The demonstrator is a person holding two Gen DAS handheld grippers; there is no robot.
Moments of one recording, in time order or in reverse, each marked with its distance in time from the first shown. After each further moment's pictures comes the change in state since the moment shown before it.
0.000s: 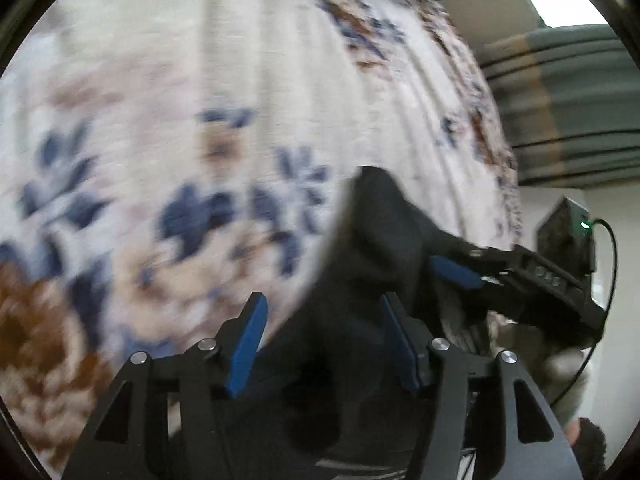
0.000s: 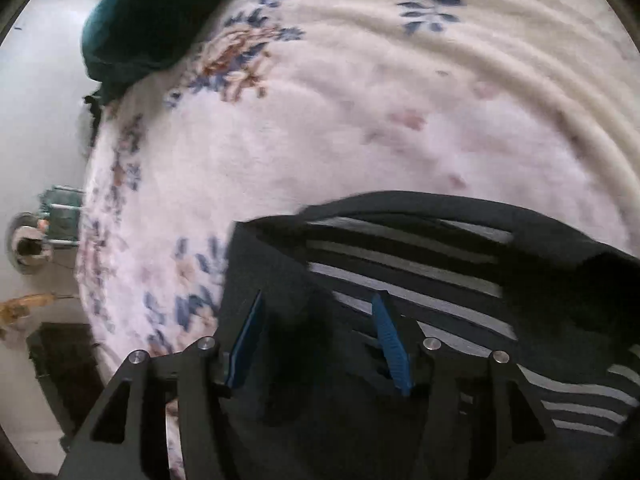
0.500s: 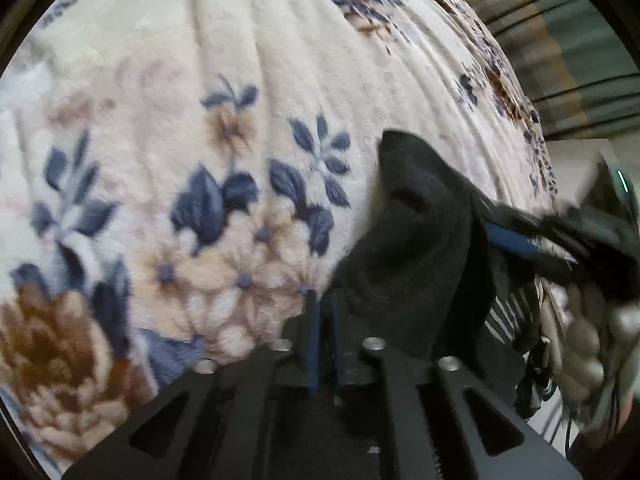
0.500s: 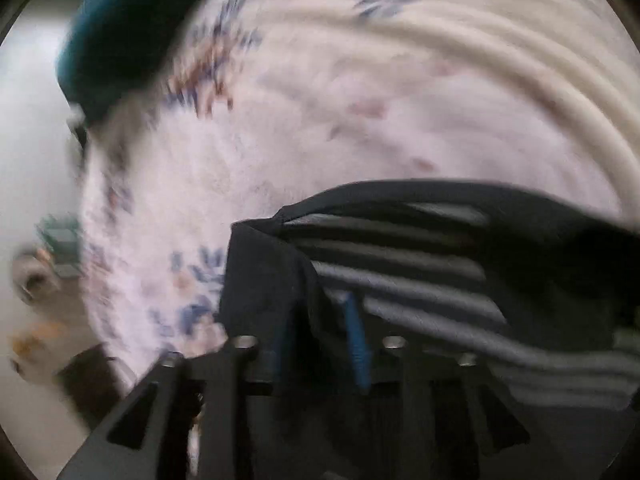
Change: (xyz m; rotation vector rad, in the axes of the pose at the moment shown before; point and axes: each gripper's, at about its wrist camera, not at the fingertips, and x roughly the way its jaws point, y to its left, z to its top) left arm -0.006 0.000 -0.009 0.115 0.057 0.177; right arm -0.032 -0.034 -0.009 0.180 -0.034 0.015
